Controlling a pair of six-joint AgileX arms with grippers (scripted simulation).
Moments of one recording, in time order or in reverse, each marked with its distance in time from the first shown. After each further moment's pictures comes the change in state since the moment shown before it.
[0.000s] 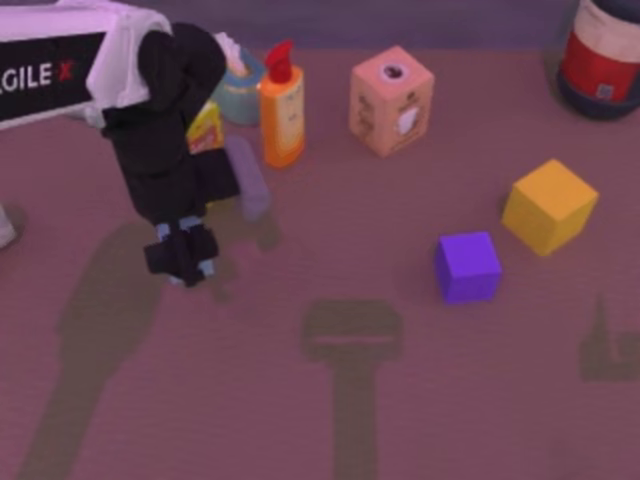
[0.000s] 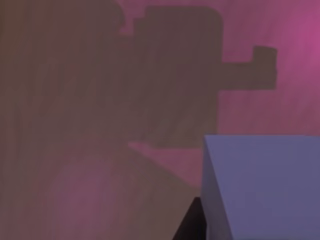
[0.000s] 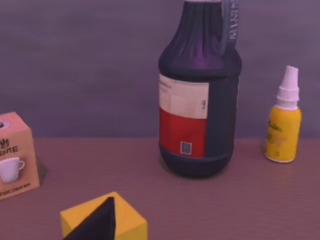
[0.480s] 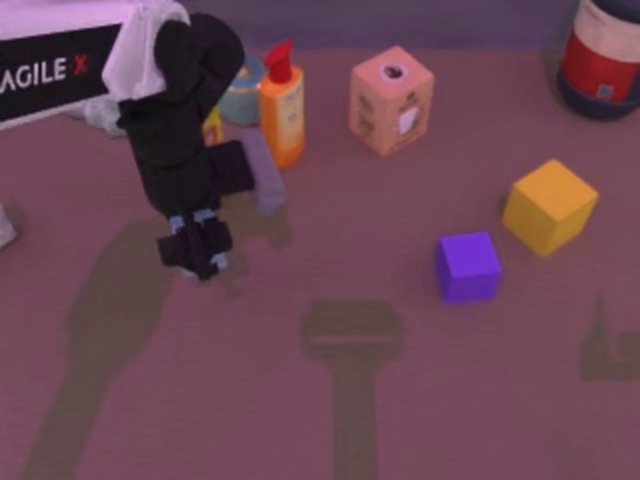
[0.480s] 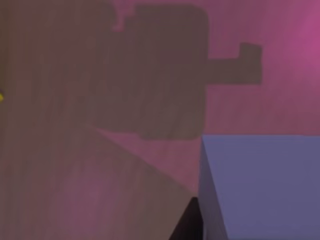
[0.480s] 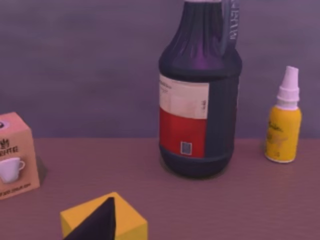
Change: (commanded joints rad) left arm -0.042 0.015 0.047 -0.034 -0.001 -0.015; right arm 0.000 0.000 0.000 0.000 0.000 0.000
